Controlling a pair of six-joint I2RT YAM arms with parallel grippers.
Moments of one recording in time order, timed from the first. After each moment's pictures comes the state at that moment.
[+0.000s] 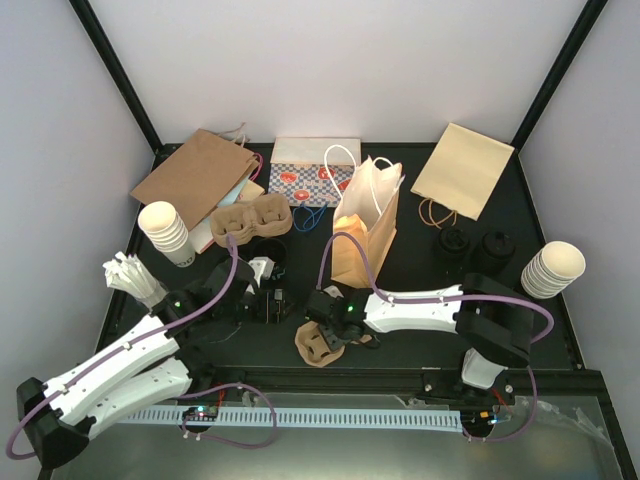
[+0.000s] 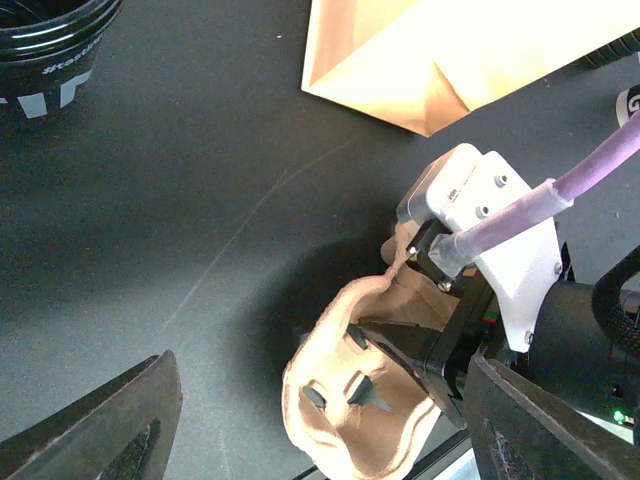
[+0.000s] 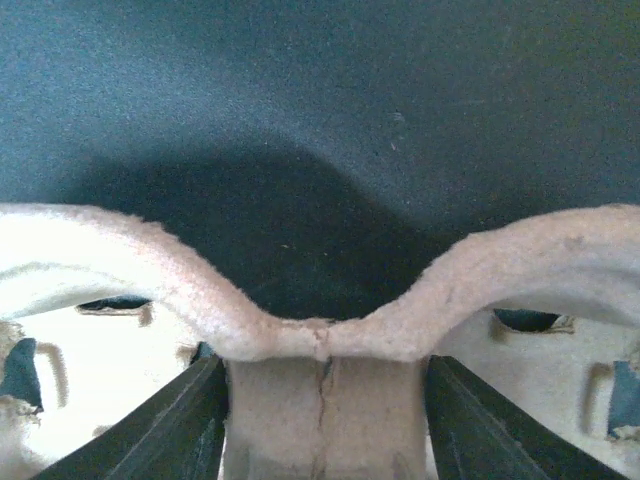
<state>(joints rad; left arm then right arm) -0.78 0.74 0.62 -0.68 0.16 -0.73 1.24 1.67 0.95 -0.64 0.15 0.68</state>
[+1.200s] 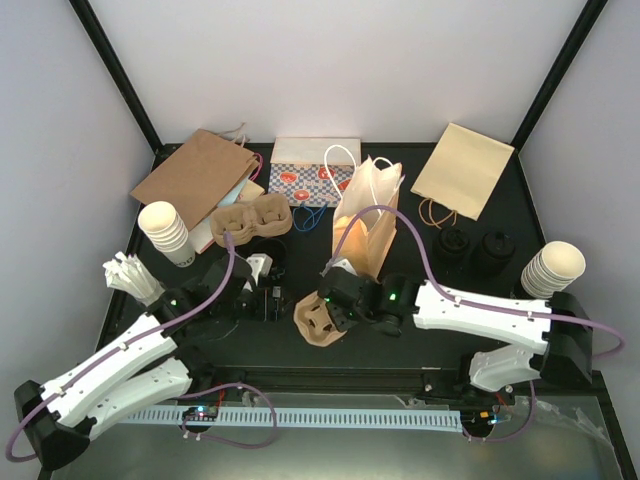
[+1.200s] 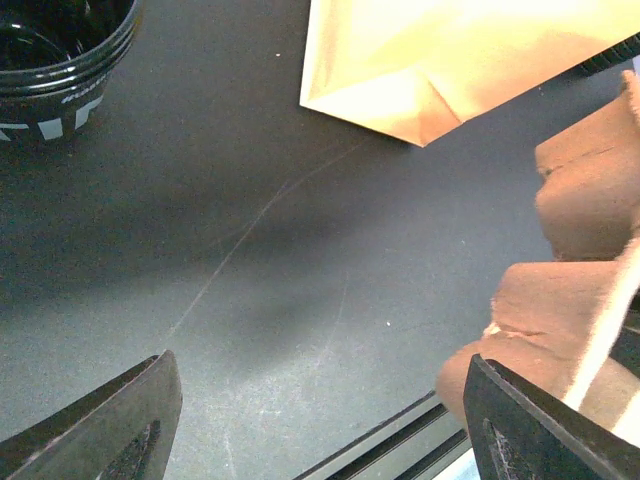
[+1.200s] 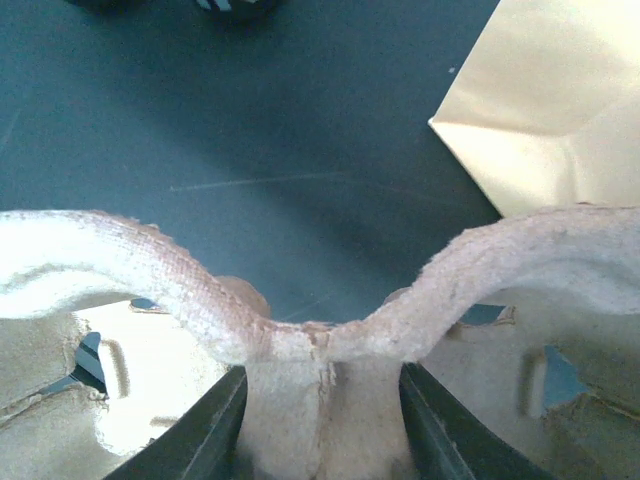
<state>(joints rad) -0.77 0.74 0.65 -0.72 0.15 -0.71 1.24 1.36 1.06 -0.79 0.25 0.63</state>
